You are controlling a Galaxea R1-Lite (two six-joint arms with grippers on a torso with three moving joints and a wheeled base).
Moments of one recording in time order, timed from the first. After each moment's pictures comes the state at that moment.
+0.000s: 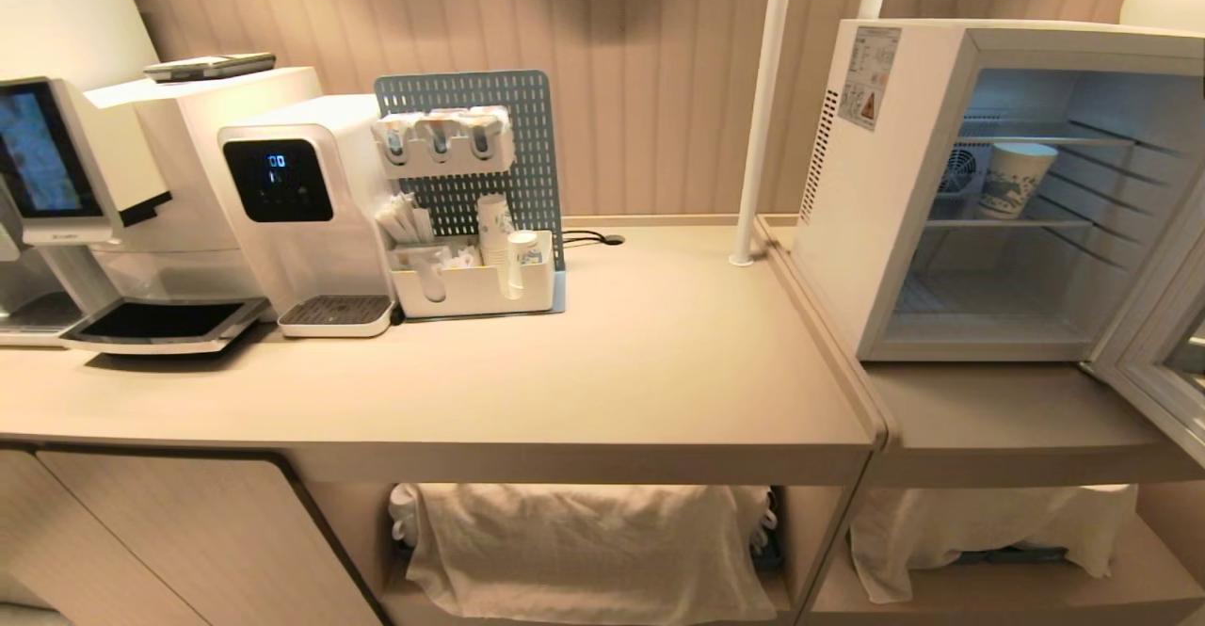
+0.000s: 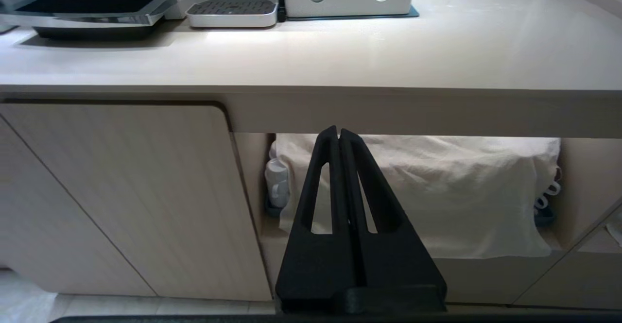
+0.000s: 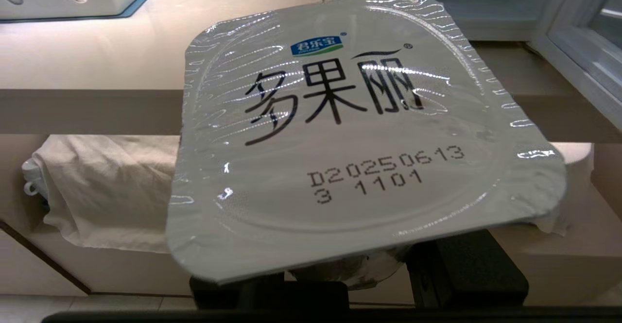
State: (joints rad) left arm 0.00 0.00 0.00 0.00 0.00 -0.01; right arm 0.00 0.00 -0.02 0.06 0.00 -0.03
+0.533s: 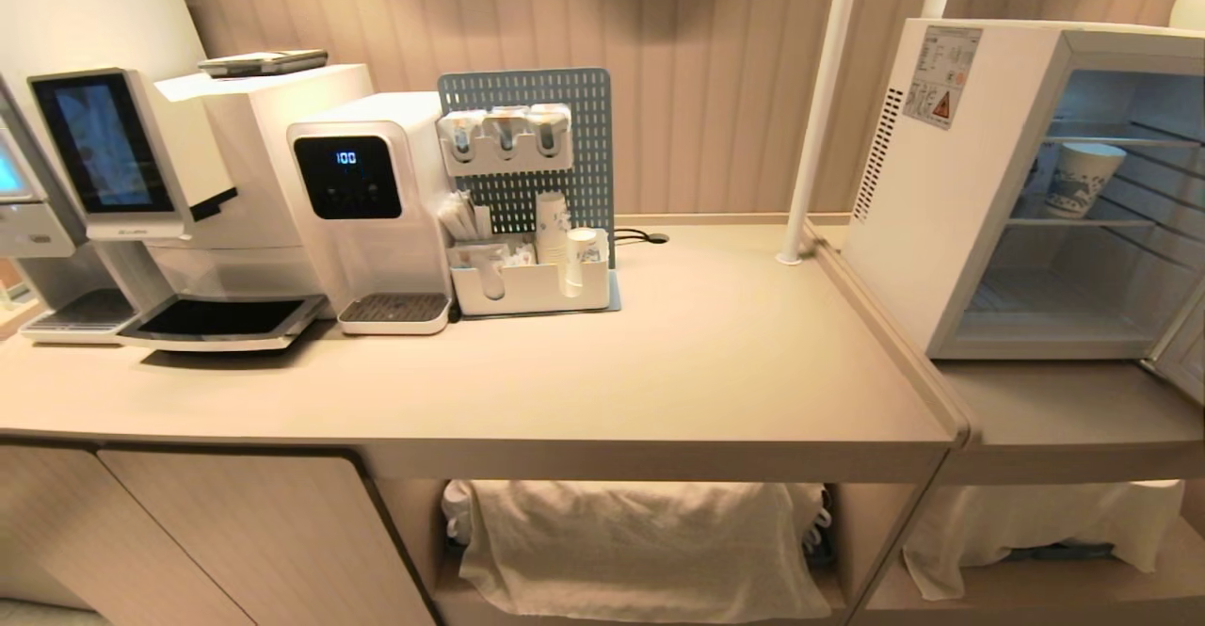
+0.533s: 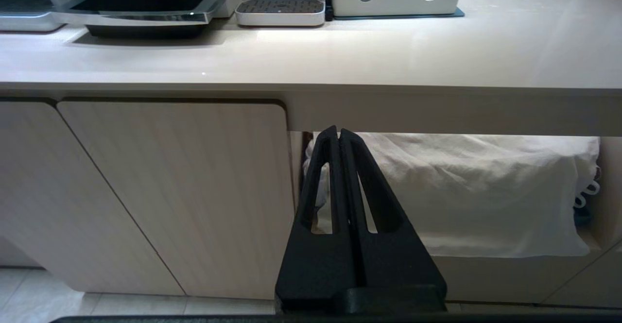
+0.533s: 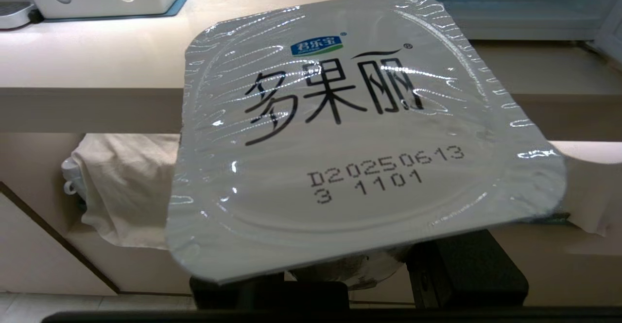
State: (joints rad) left arm 0.00 0.00 0.00 0.00 0.00 -0.01; right arm 0.00 0.00 -0.02 0.06 0.00 -0.03
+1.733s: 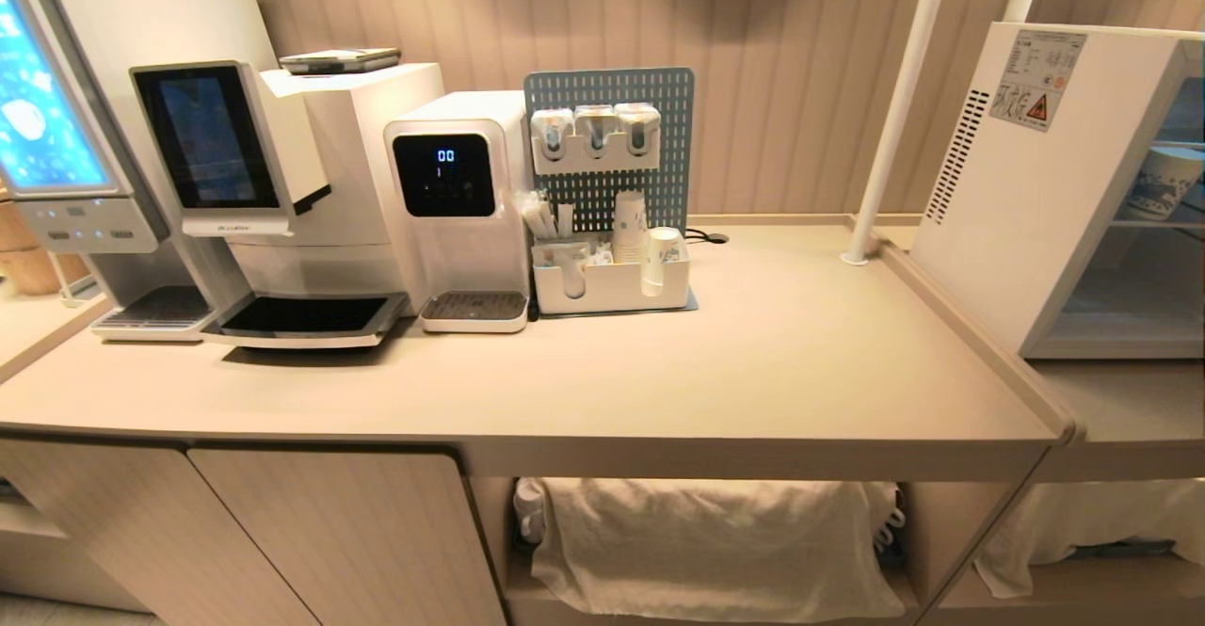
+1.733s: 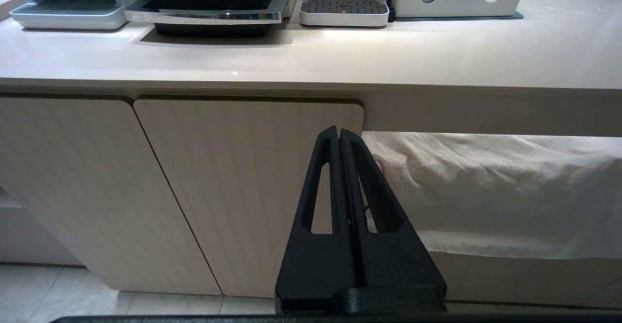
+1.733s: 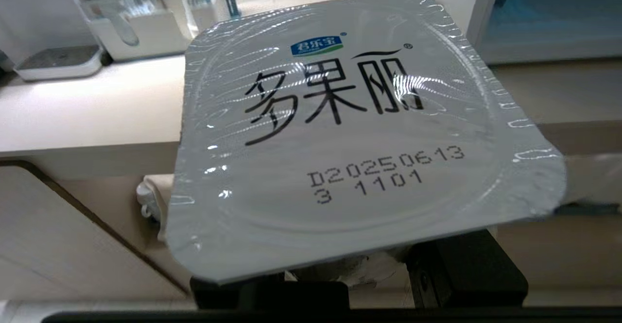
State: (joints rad) left arm 0.00 0.00 0.00 0.00 0.00 -0.01; right arm -0.01 0.46 -0.42 0.07 -0.01 0.04
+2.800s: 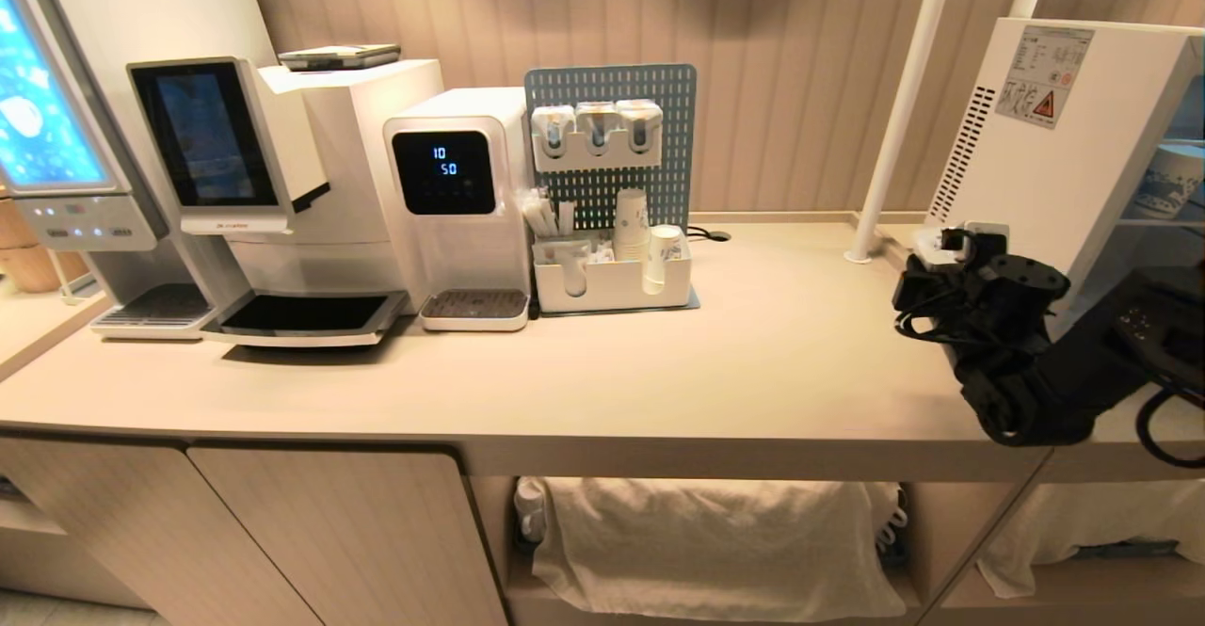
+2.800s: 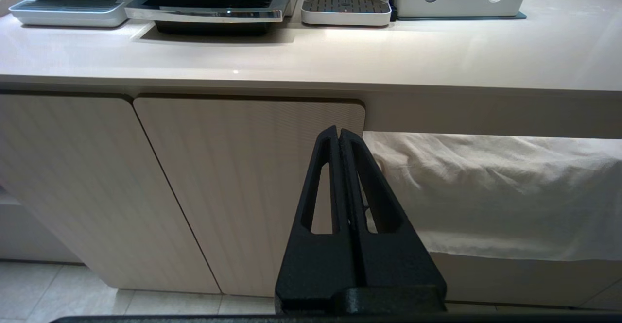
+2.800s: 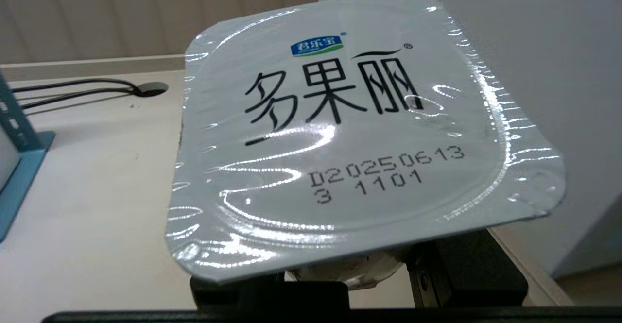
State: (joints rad) left arm 0.00 0.00 0.00 0.00 0.00 -0.02; right arm -0.03 2.36 -1.13 -1.34 -0.27 -0.10
